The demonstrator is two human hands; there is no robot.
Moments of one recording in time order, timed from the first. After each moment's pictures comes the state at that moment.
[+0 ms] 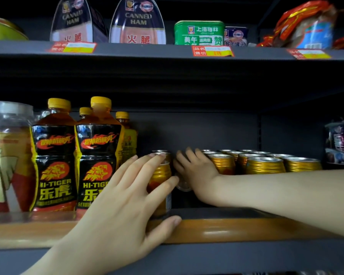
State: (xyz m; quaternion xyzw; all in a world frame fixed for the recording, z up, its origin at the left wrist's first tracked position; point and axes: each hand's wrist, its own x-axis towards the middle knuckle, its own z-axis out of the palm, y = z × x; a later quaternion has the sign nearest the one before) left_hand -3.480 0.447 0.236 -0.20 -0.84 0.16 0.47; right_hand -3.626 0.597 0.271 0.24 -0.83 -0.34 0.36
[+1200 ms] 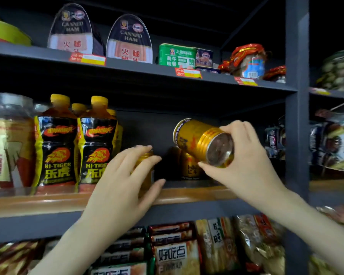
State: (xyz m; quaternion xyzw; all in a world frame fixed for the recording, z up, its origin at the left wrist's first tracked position) left_hand -3.461 0.461 0.219 -0.28 -0.77 -0.07 0.57; right_hand -3.455 0.694 0.263 0.27 -0.76 0.24 0.54
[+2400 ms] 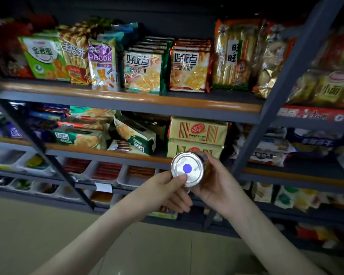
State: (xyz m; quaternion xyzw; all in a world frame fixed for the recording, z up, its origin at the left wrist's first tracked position) left_hand -3.218 0.630 -0.048 0.07 -0.74 -0.65 -0.15; right_hand -3.292 0.775 -0.061 -0.09 -0.37 0.85 -0.37
